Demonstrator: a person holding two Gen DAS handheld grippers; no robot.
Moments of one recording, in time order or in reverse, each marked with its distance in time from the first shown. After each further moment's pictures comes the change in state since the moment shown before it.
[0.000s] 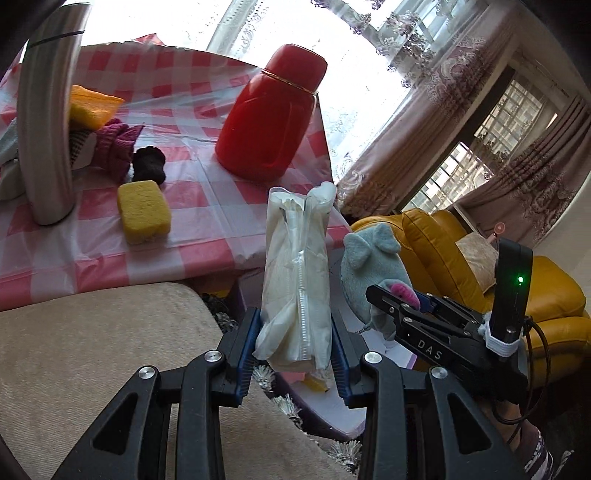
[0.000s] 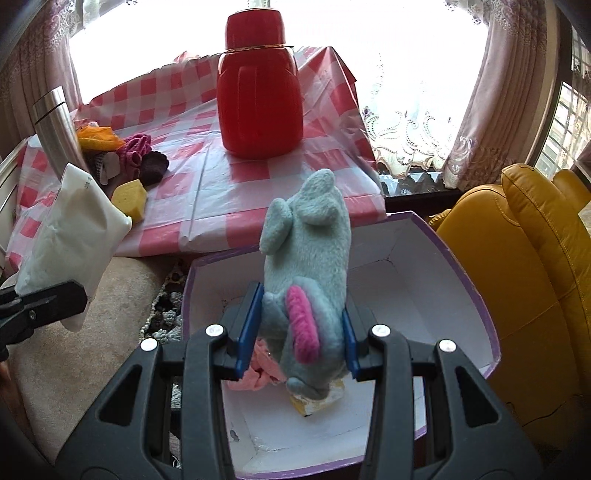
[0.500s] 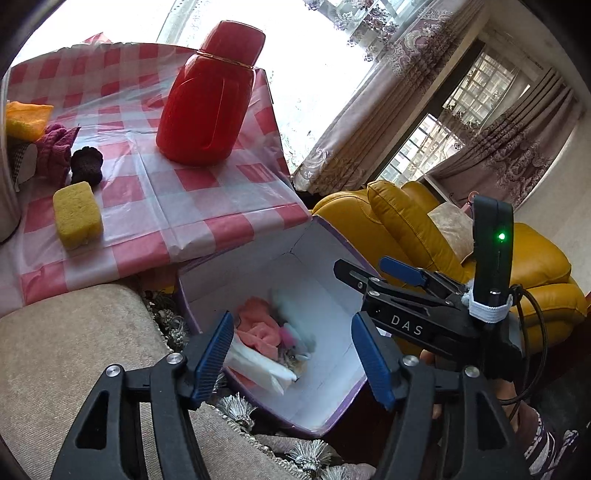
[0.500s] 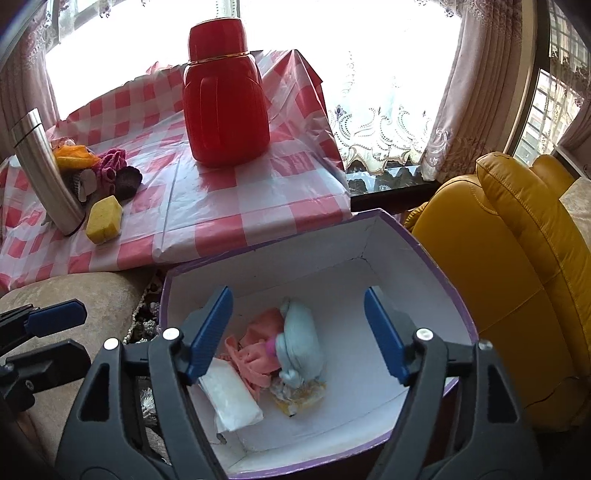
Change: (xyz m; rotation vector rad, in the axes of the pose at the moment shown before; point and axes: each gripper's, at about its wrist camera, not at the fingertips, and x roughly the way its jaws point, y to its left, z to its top) left arm 0.023 -0.033 0.001 0.082 0.064 -0.087; right arm -0.008 -0.019 0.004 0.052 -0.006 -0.057
